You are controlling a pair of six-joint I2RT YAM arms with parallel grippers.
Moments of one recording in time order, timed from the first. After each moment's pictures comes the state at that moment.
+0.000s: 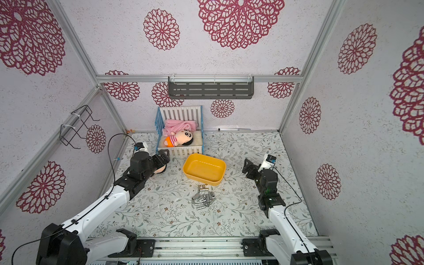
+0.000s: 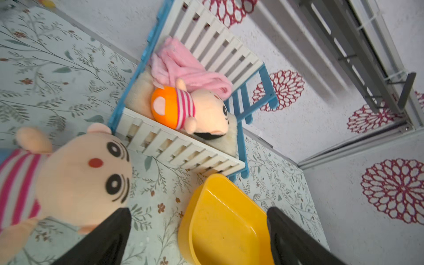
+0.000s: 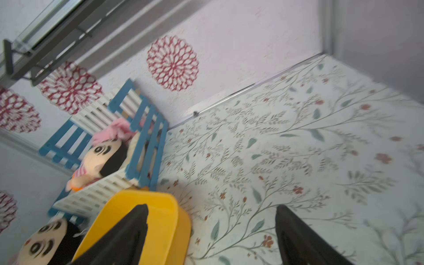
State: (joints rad) left arm -0.42 1.21 0.82 -0.06 -0.18 -0.75; right arm 0.16 0.92 0.45 0.20 -0.02 0.47
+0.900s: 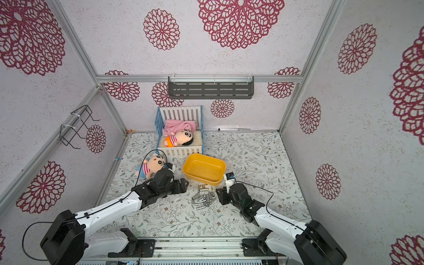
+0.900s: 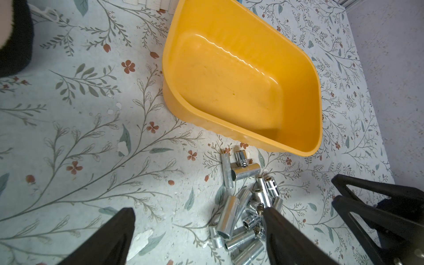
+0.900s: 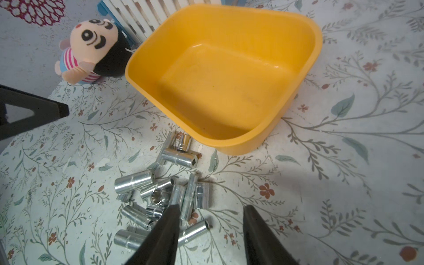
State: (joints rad) left arm -0.68 1.25 0.68 -0.24 -0.08 -0.69; right arm 0.68 1.10 0.33 0.20 0.01 0.41
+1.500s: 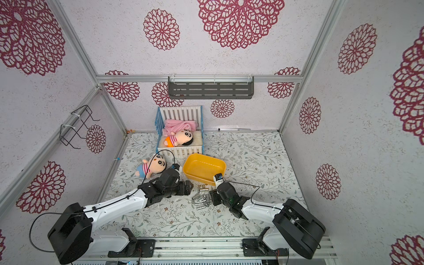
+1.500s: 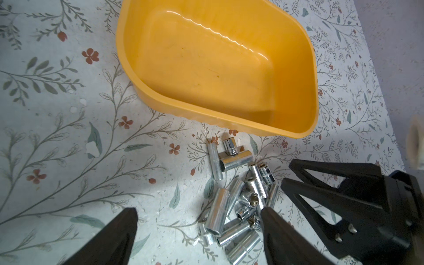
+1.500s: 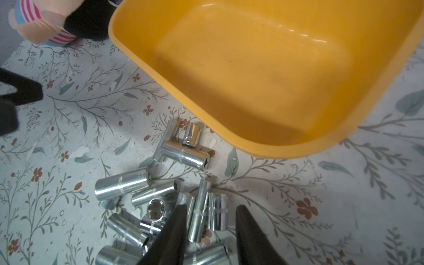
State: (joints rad) left arm -0.73 1.35 0.73 -0.24 -0.05 -0.64; right arm 0.79 1.36 0.45 0.22 0.11 0.41
